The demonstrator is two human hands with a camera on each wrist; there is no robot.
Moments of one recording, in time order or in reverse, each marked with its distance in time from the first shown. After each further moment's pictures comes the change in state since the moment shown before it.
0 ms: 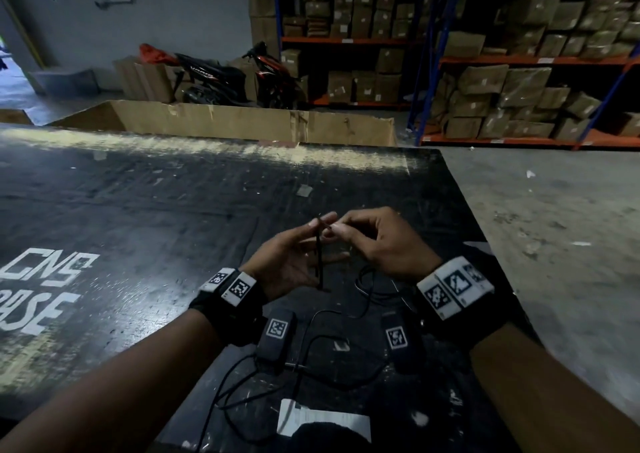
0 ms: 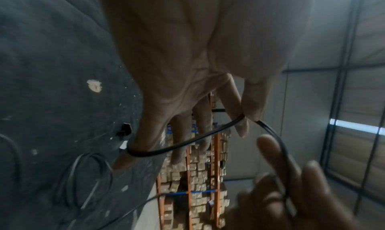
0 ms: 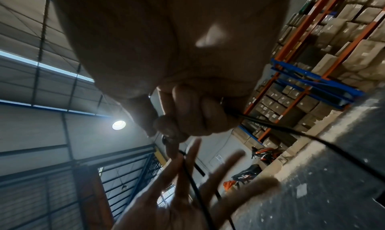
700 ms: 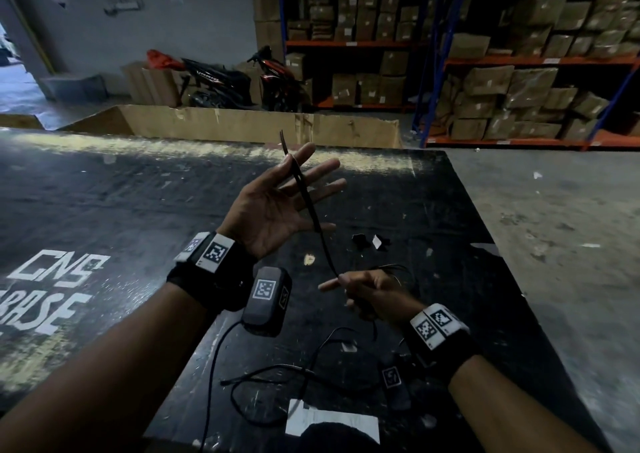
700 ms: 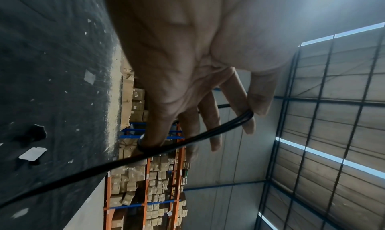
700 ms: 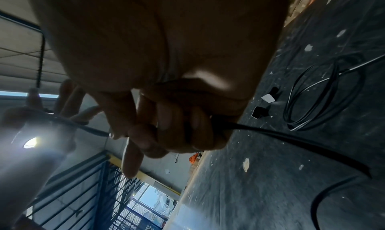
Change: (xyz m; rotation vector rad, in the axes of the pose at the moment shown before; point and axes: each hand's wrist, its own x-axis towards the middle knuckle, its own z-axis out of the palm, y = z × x) left_hand -0.024 0.071 0.014 -0.109 -0.177 0.313; right_hand -0.037 0.073 0.052 0.478 -0.207 0.358
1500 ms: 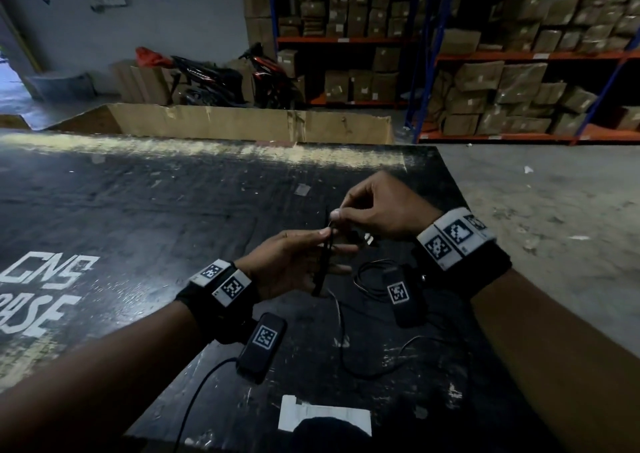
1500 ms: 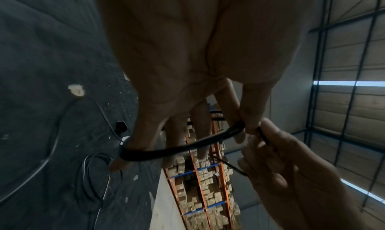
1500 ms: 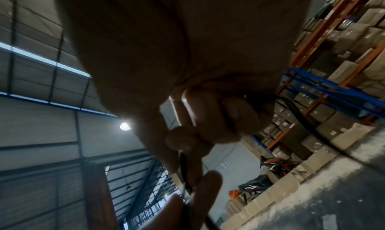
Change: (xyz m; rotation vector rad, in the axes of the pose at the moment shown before) left_hand -0.014 -0.059 -0.002 0.318 0.099 -0.429; right_hand 0.007 -0.141 -0.033 -0.704 0.171 -0.185
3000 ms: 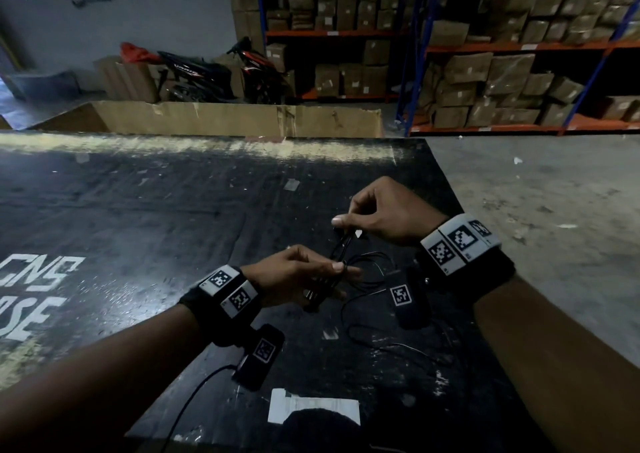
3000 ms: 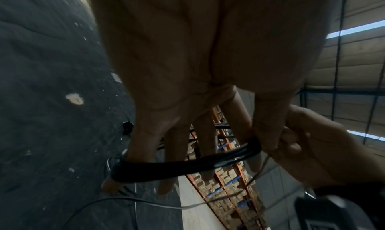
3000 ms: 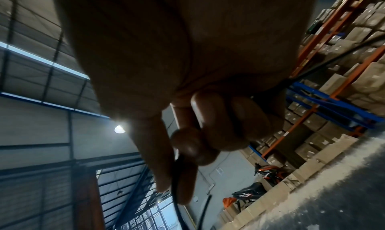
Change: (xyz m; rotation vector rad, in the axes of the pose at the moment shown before) left_hand 0.011 -0.013 0.015 0.201 -0.059 -0.103; right_hand -0.017 0.015 -0.009 -0.052 -0.001 0.058
